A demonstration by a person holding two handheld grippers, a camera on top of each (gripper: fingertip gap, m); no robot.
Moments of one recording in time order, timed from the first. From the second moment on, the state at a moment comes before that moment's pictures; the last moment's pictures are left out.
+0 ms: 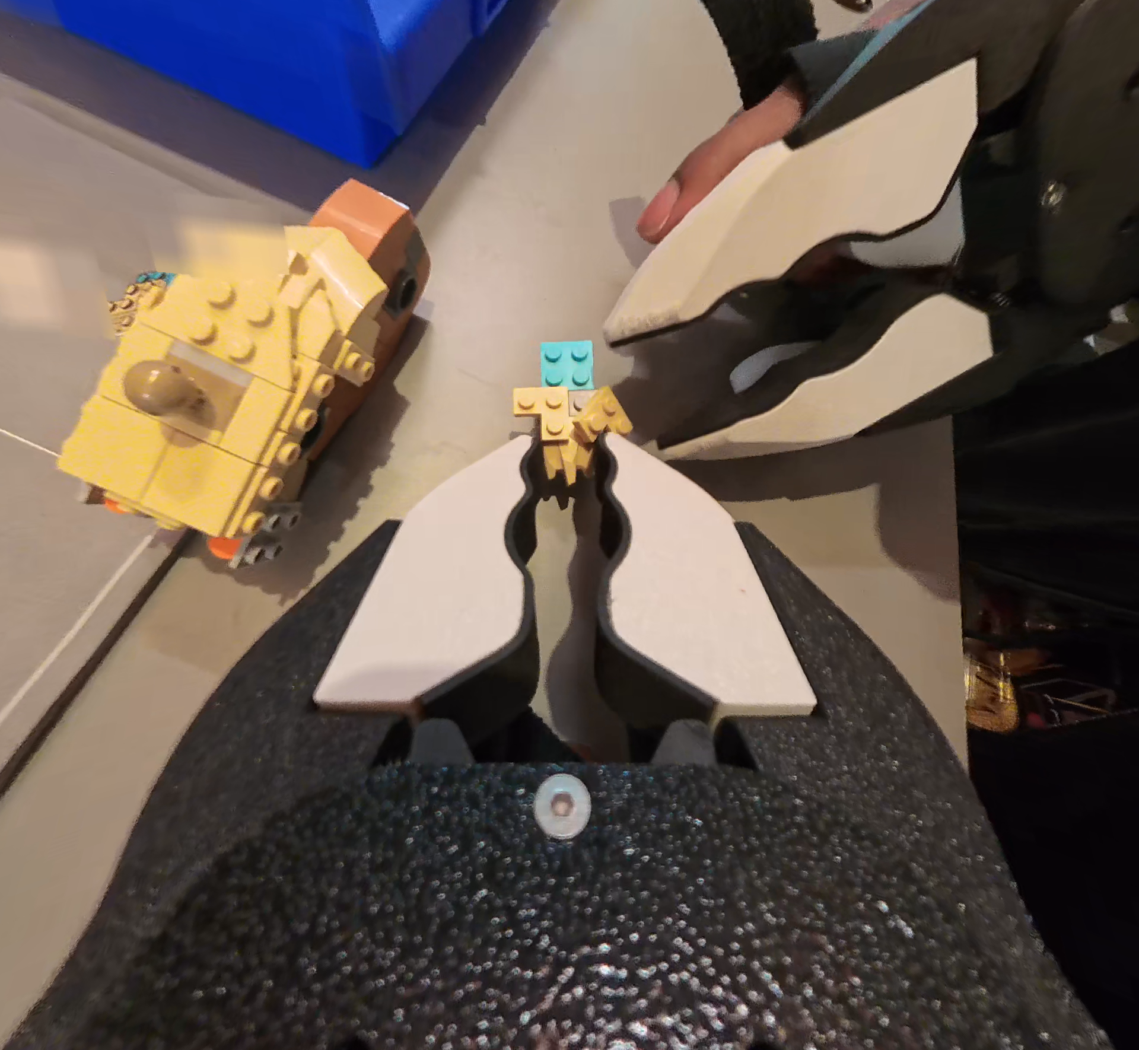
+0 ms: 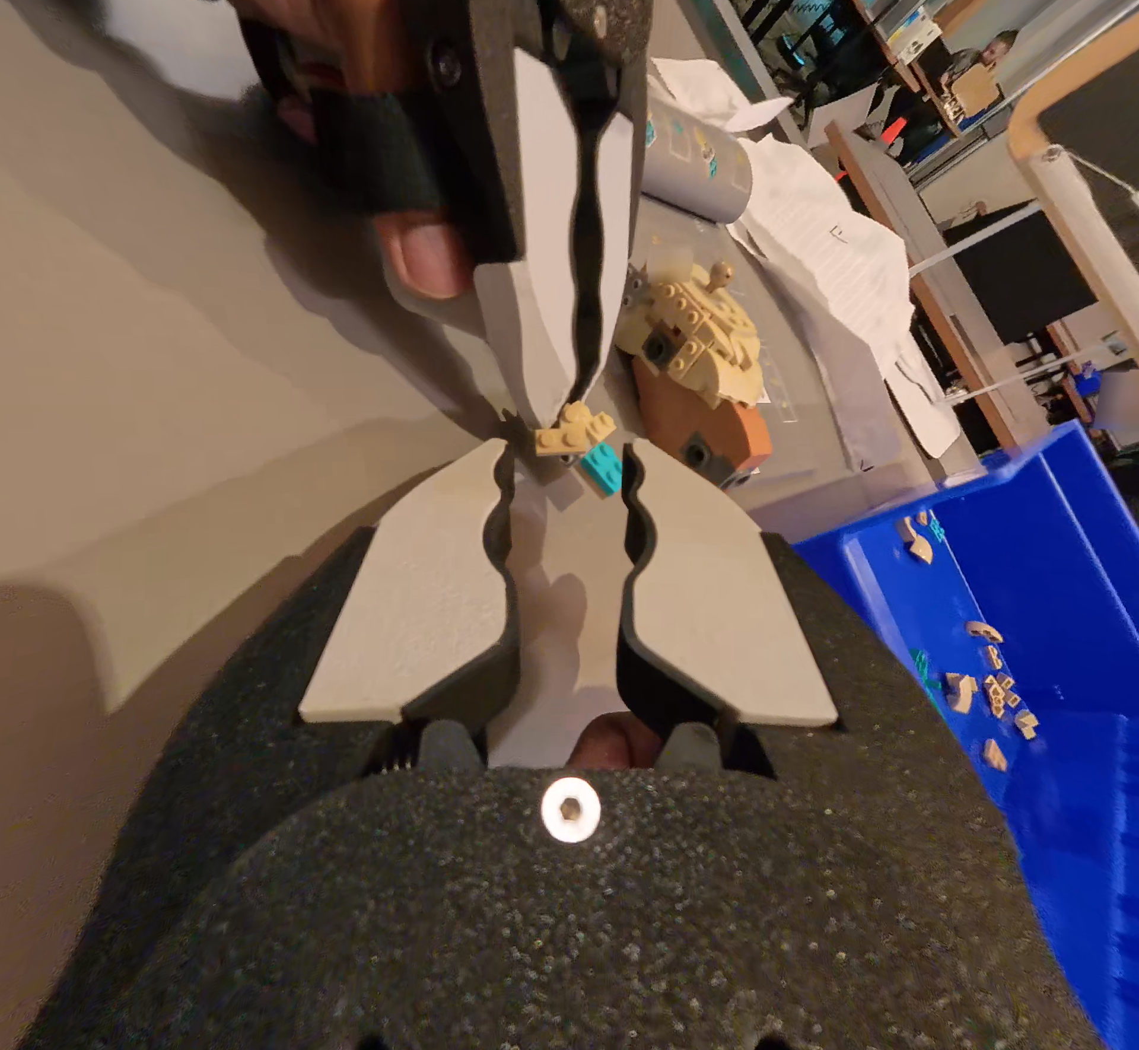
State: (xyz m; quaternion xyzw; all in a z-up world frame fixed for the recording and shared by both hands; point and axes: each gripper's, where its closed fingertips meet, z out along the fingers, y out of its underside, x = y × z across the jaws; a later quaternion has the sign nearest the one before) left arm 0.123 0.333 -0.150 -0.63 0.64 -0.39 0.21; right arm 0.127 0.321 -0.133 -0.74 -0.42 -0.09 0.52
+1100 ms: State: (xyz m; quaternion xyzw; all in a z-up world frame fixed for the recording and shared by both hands) left arm 0.123 0.332 -0.149 -0.60 0.67 -0.36 0.25; right arm 0.126 0.329 -0.142 -0.64 -0.58 -0.22 0.47
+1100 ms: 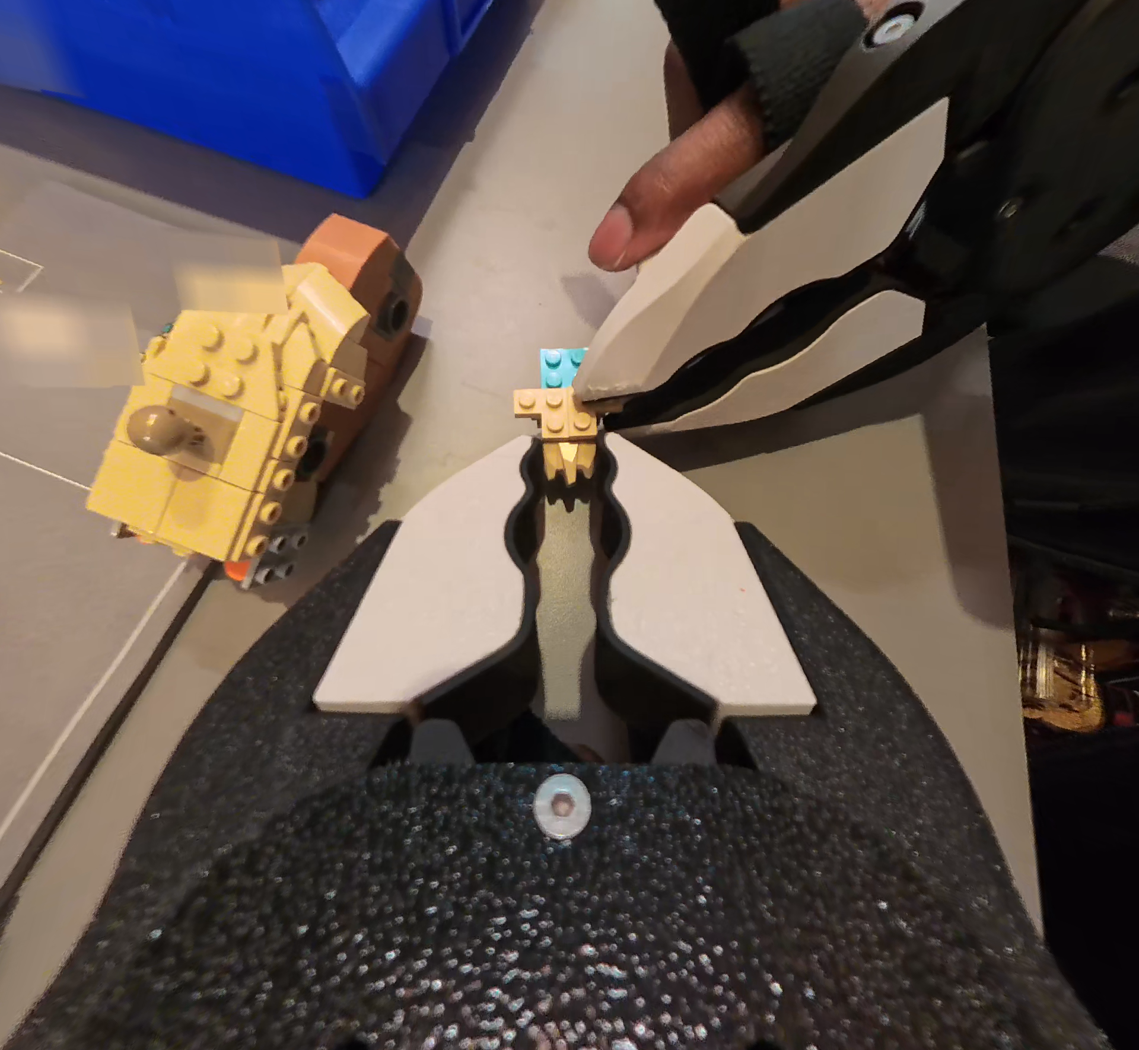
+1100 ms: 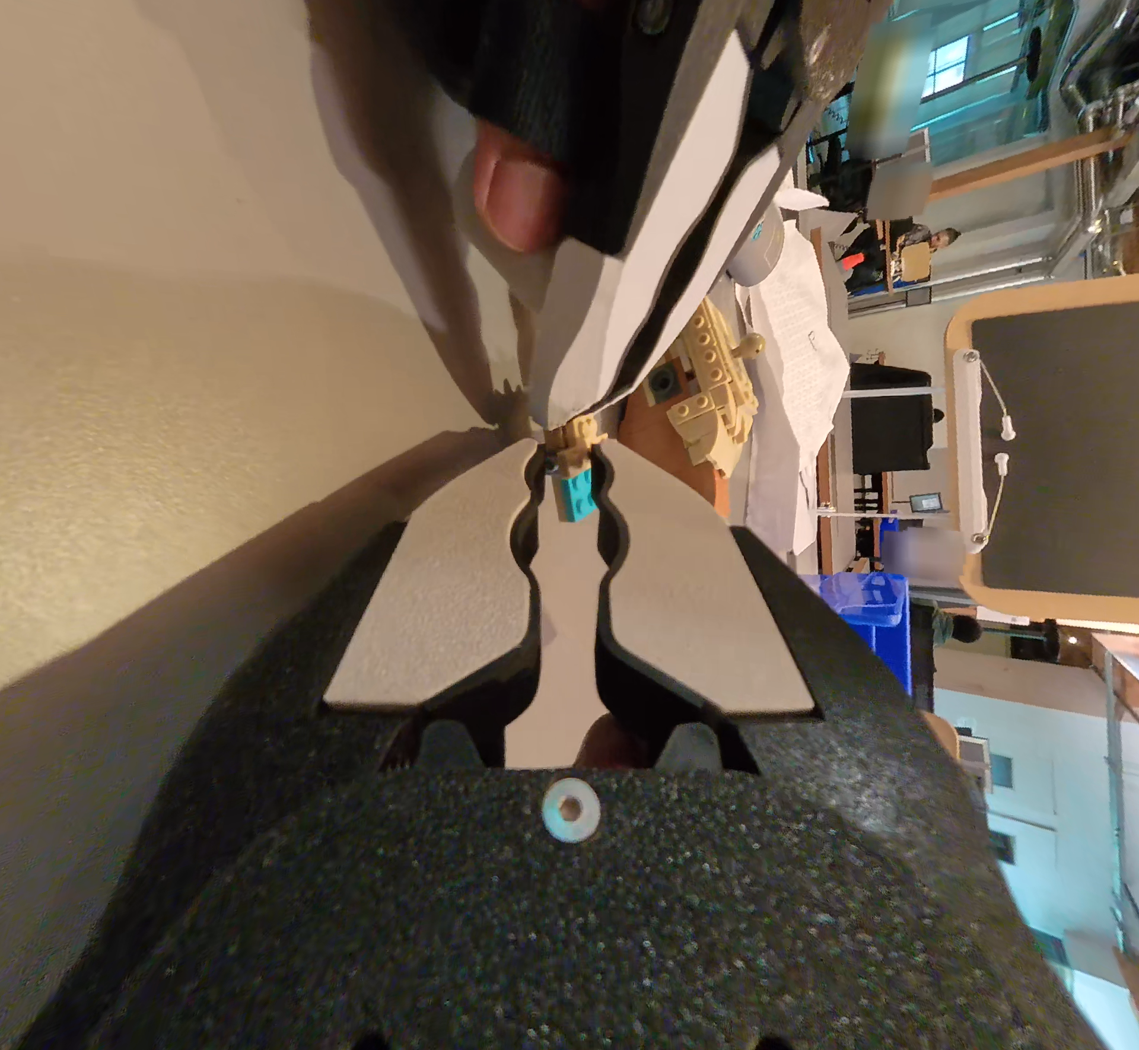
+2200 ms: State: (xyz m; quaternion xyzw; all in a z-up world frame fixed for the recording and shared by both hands) left arm 0.121 0.324 -0.132 -0.59 0.64 -0.45 0.20; right arm 0.123 0.324 -0.127 -0.60 -0.62 -0.18 0.47
